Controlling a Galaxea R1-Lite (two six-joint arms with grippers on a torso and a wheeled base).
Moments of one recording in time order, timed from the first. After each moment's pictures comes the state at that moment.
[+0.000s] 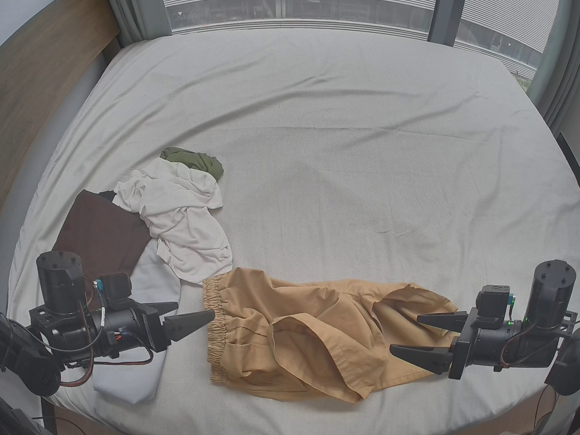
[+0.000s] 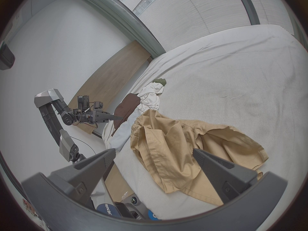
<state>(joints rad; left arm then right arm) -0.28 1.63 -0.24 -0.94 -0.43 -0.30 0.55 1.53 -0.17 -1.00 0.34 0.26</state>
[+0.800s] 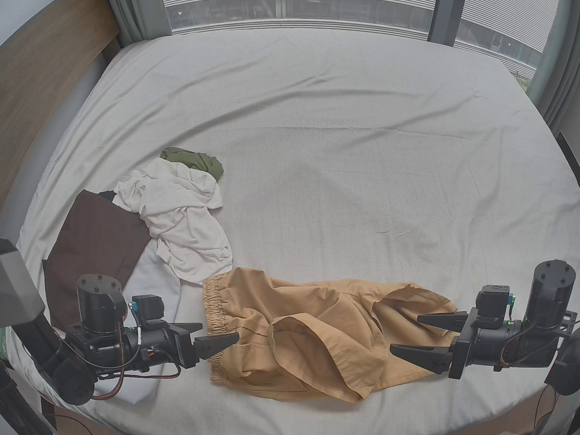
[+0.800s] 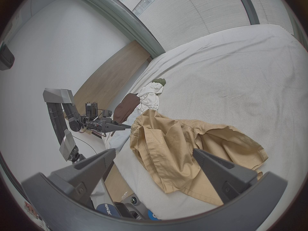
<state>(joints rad) -0.35 1.91 -0.19 -1.24 -0.43 -0.31 0.55 1.53 -0.17 -1.00 0.34 0.26</state>
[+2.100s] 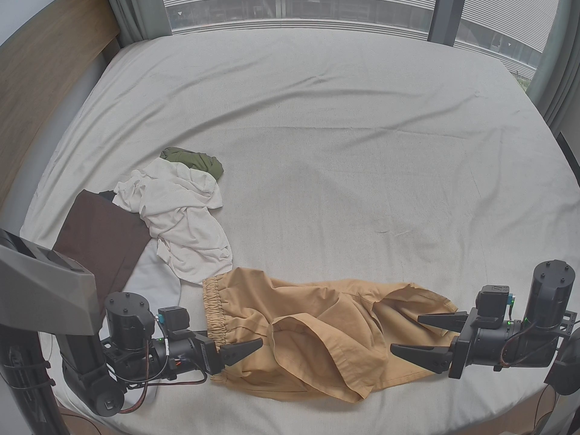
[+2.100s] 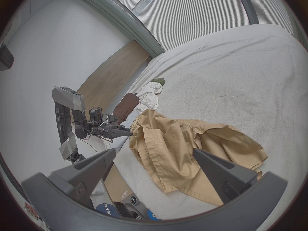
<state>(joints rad) -0.42 2.15 -0.17 -1.55 -0.41 -0.40 0.54 1.54 -0.17 -1.00 0.34 0.26</state>
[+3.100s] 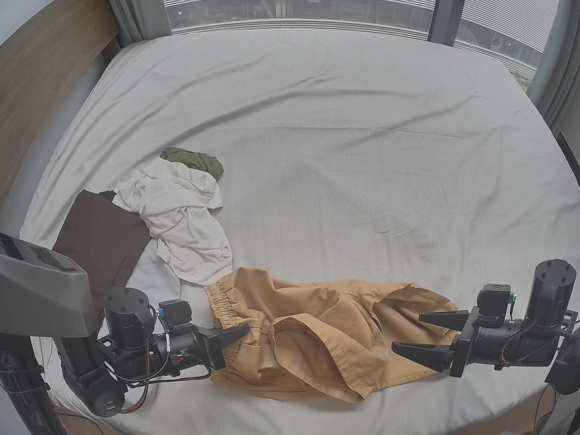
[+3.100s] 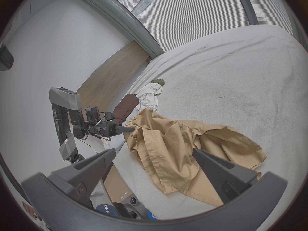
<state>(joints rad) -0.47 2.08 -0.19 -1.55 -0.38 -0.42 0.54 1.53 -0.17 -1.00 0.34 0.26</state>
